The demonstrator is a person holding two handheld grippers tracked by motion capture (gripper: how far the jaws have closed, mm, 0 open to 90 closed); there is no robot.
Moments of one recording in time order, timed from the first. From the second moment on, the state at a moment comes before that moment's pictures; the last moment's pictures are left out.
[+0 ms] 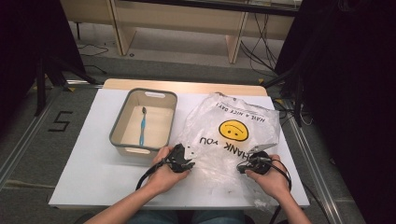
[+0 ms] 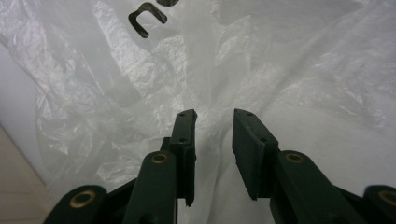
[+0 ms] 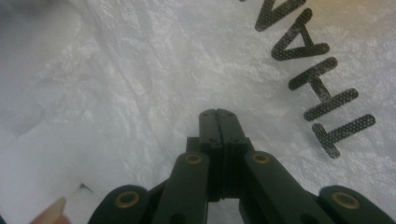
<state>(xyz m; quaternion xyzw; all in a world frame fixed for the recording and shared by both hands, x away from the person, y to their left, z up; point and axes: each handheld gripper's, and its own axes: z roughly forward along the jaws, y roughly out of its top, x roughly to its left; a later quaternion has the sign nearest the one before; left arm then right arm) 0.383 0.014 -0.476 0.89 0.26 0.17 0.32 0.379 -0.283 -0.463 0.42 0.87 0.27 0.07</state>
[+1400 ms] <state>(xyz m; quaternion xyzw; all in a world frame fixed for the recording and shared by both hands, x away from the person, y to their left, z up) 0.348 0.058 -0.457 0.87 0.27 0.17 0.38 0.378 -0.283 -0.455 0.39 0.84 0.35 0.15</state>
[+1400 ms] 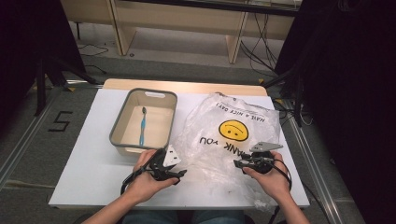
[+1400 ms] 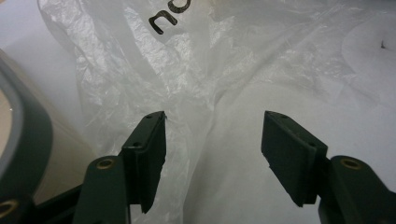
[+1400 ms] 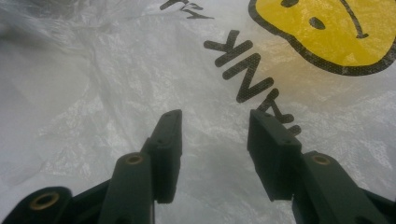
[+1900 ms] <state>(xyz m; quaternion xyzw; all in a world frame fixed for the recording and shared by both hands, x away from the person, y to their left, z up) 0.338 0.085 -0.462 0.86 0.29 0.17 0.39 0.377 -0.277 -0.457 0.38 0.84 0.36 0.15</state>
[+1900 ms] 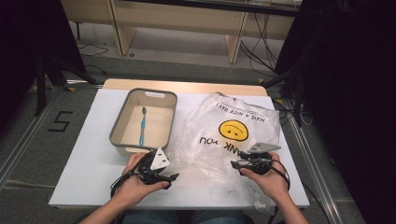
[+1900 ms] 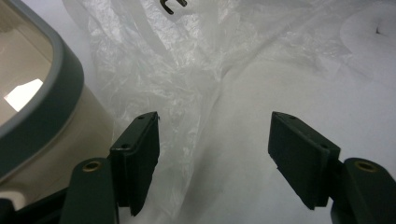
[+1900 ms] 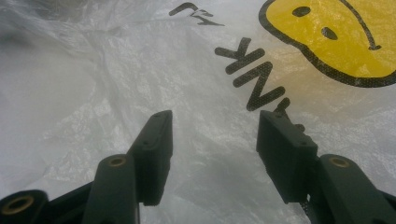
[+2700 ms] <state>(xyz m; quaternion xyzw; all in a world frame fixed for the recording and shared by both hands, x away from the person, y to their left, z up) 0.335 0.107 -0.465 0.85 0.31 0.18 0.38 0.379 -0.272 -0.457 0.38 0.84 0.37 0.15</state>
